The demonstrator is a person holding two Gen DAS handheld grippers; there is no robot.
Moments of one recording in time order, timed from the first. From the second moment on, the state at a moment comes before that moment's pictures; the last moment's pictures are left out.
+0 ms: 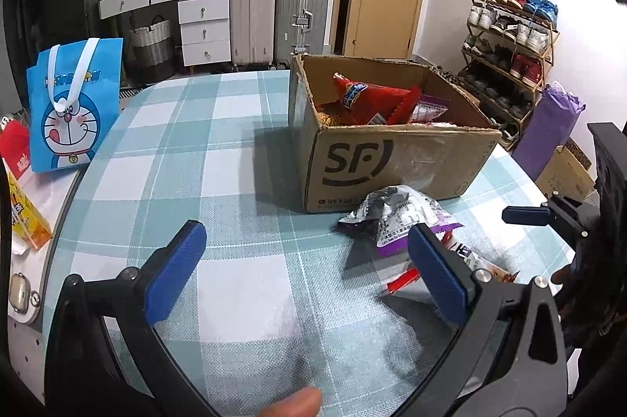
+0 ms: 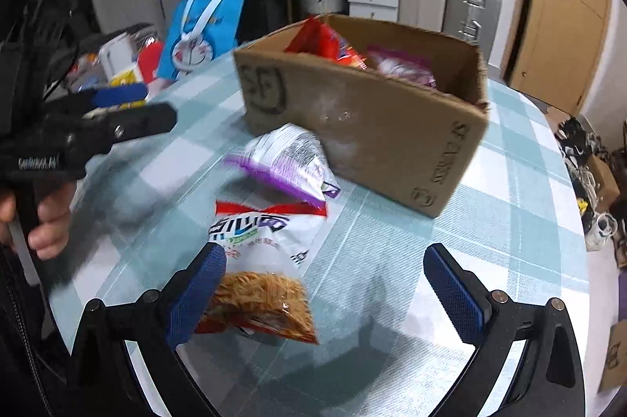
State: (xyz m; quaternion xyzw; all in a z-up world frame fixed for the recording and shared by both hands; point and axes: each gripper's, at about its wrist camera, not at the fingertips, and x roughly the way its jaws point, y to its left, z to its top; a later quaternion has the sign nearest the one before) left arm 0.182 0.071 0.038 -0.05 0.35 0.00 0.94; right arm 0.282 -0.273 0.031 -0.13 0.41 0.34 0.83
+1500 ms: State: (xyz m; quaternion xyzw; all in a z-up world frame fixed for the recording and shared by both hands) left arm 0.197 0.072 0.009 -0.04 0.38 0.00 0.92; right arm 0.280 -0.270 0.010 -0.10 0.46 0.41 0.78
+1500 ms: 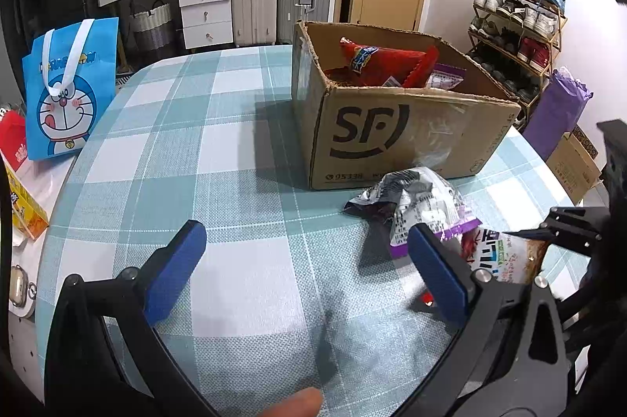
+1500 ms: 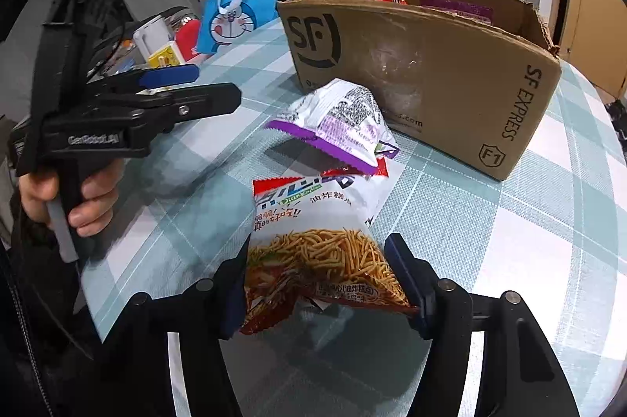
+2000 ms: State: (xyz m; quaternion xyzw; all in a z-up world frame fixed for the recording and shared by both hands) left arm 0.202 0.062 -0.001 -0.05 0.40 -0.01 0.91; right arm 0.278 -0.312 0.036 -0.11 0.44 0.43 0.78
